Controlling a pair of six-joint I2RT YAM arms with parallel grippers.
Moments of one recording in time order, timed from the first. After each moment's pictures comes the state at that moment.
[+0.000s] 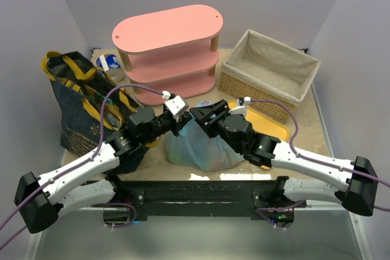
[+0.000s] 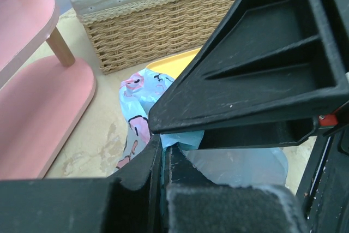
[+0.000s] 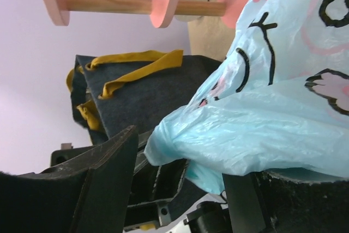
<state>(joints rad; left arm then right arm) -0.83 0.97 0.71 0.12 0.11 0.03 1.05 1.08 0.78 0.05 0.48 1.51</state>
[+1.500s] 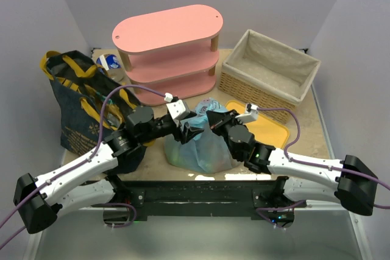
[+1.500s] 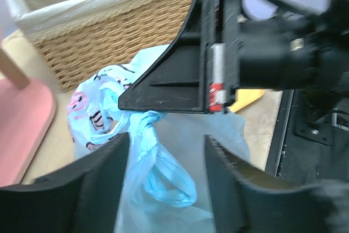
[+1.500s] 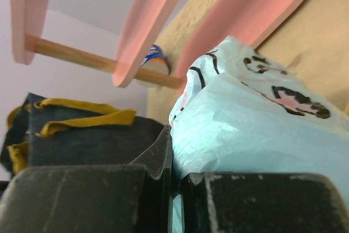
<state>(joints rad) -0.84 0.96 0.72 0.11 0.27 0.02 1.06 1.10 0.59 0.34 0.77 1.18</state>
